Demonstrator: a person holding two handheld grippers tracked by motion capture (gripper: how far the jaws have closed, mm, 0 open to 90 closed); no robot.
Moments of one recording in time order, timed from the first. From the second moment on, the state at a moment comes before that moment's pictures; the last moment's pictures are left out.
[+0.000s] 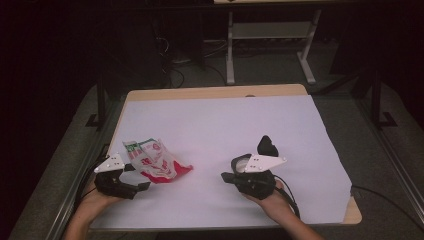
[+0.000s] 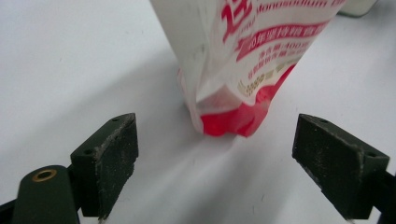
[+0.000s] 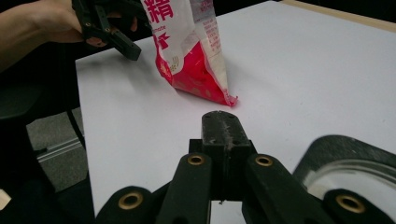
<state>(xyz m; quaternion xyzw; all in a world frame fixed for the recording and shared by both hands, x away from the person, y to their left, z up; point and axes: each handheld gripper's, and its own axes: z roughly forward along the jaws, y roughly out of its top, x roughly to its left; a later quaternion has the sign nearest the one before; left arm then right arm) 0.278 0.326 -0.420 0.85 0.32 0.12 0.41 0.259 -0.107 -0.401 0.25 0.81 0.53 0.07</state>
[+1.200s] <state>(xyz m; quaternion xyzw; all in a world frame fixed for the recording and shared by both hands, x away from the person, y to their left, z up) 0.276 0.329 -0.428 0.84 0.33 0.12 0.41 0.246 -0.232 -0.404 0.31 0.79 0.52 0.11</state>
